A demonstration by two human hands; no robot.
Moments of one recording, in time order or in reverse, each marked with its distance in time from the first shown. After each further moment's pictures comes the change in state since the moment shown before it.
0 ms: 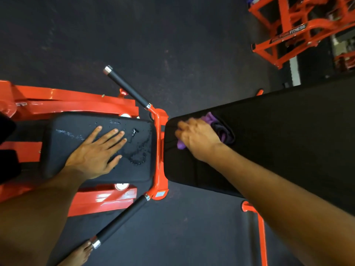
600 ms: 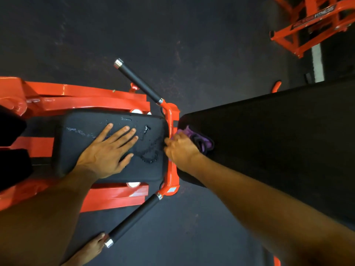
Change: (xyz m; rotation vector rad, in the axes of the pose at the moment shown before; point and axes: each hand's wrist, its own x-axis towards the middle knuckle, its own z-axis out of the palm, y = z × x) left_hand 0.001 -0.006 0.003 0.027 -0.032 0.006; right_hand 0.067 -0.076 0.056 -0.038 -0.061 -0.144
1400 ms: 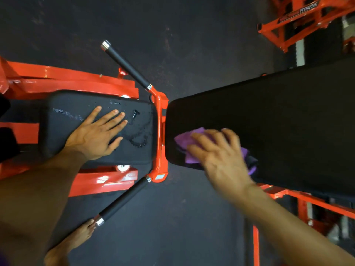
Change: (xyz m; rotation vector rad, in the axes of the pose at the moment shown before) left_hand 0.002 0.003 -0.005 -0.019 0.018 -0.003; right_hand -0.180 0.006 -0.028 0.227 0.312 0.297
